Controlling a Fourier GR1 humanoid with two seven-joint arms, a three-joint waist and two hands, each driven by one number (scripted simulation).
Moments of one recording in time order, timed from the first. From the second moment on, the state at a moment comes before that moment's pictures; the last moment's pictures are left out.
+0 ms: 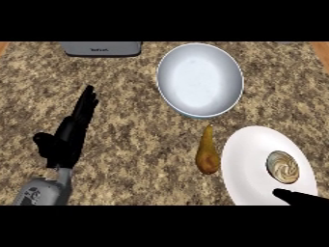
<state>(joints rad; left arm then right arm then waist) -0.15 0.25 -0.24 -1.53 0.15 0.24 0.04 0.27 -0.42 0.09 -2.13 0.42 -0.25 0.70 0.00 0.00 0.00</state>
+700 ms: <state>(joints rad) -0.16 0.19 -0.17 -1.52 0.09 0.19 0.06 0.35 -0.29 0.04 -2.09 0.35 -0.18 0.49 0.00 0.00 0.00</state>
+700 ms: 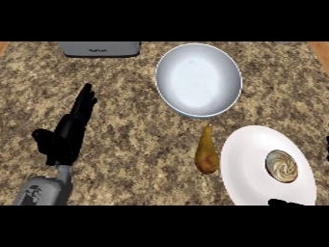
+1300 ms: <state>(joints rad) -0.15 0.15 -0.14 -1.54 0.05 0.16 0.07 0.37 -0.18 0.02 -2.05 0.30 -0.15 0.39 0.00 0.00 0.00</state>
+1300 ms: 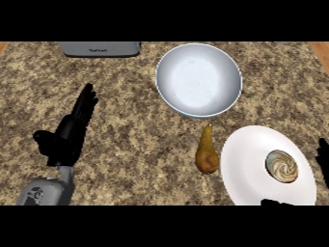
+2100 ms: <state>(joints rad) -0.13 0.11 -0.10 -1.57 0.00 0.12 0.09 0.27 -0.12 -0.06 -1.74 0.34 -0.17 0.23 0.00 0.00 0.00</state>
